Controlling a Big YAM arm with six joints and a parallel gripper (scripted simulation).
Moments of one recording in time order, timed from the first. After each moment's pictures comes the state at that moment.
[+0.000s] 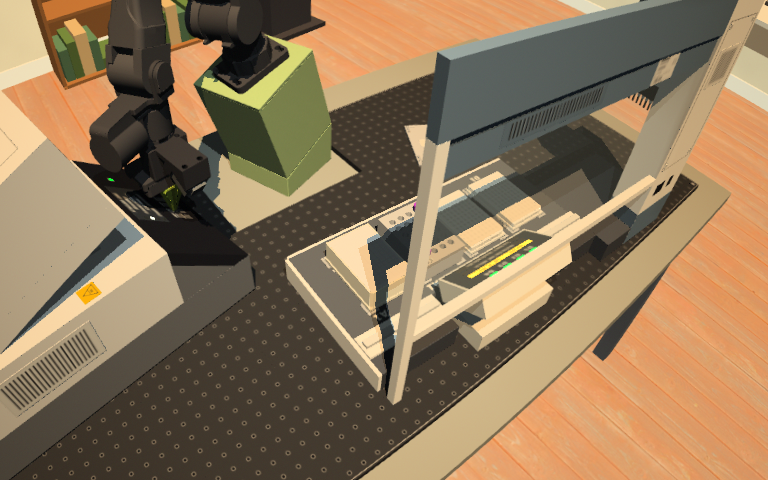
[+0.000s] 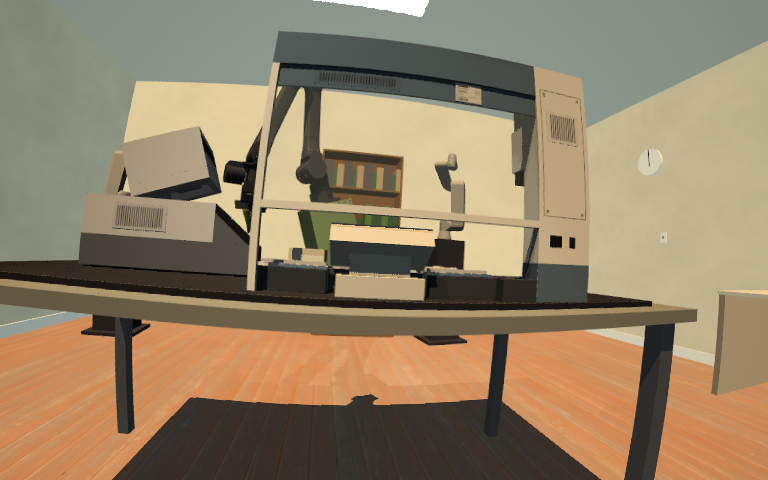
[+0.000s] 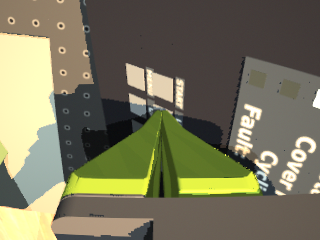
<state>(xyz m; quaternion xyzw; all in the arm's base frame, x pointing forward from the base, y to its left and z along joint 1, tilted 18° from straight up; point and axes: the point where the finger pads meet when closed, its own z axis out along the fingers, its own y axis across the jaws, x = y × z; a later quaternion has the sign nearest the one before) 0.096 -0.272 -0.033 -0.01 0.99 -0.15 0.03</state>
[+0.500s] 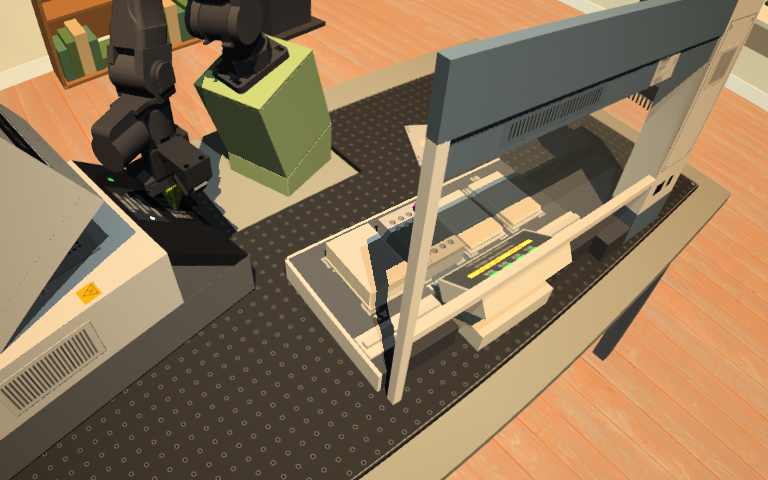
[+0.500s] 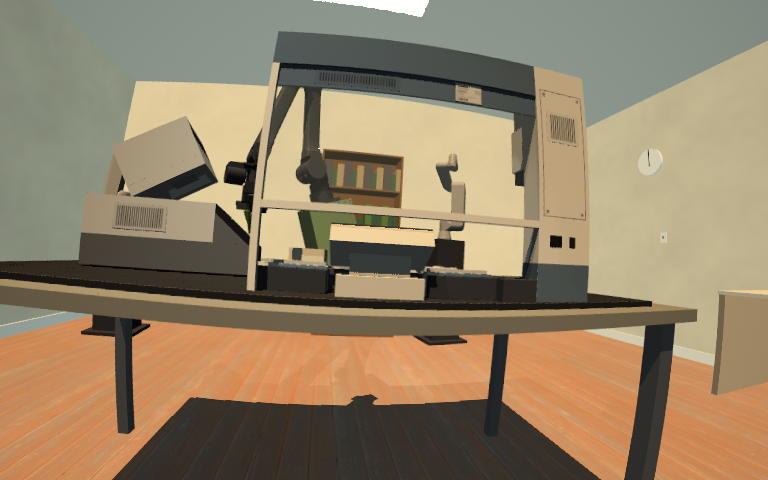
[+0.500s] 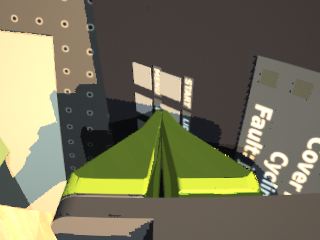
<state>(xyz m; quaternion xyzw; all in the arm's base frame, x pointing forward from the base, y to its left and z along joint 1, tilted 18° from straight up) 0.095 -0.269 -0.036 -0.01 0.99 -0.15 0.03</state>
